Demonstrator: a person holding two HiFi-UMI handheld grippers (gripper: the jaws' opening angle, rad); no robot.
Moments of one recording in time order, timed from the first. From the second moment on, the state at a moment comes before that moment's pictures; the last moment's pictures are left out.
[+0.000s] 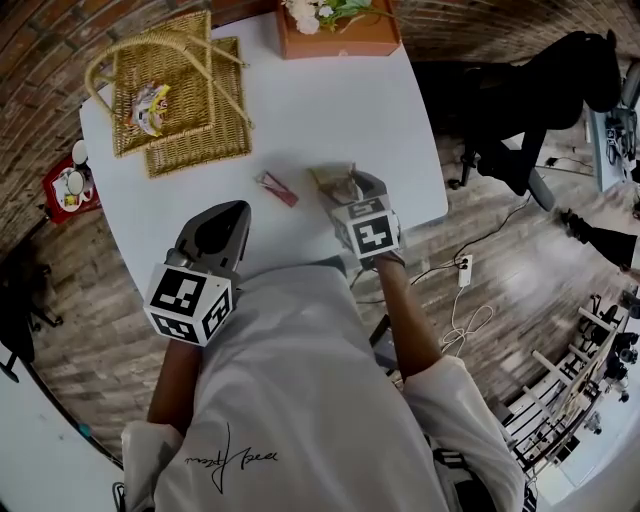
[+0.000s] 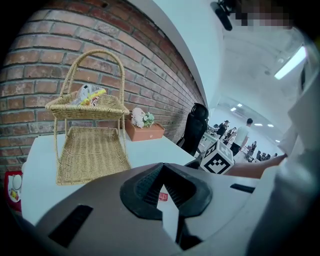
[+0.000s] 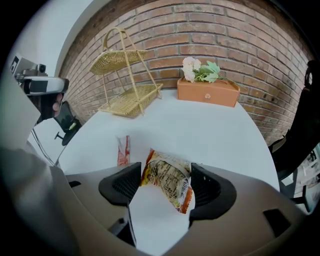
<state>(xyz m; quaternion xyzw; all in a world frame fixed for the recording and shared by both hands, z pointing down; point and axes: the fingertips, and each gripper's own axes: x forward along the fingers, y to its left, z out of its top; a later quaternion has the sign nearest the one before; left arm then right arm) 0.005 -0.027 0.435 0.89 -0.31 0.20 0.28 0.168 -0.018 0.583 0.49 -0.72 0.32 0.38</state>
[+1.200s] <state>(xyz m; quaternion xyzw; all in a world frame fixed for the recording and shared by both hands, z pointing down) 0.002 -0.029 0.436 0.89 -0.31 0.19 0.28 0.165 -0.012 0.594 0.47 -0.71 0.35 0.39</state>
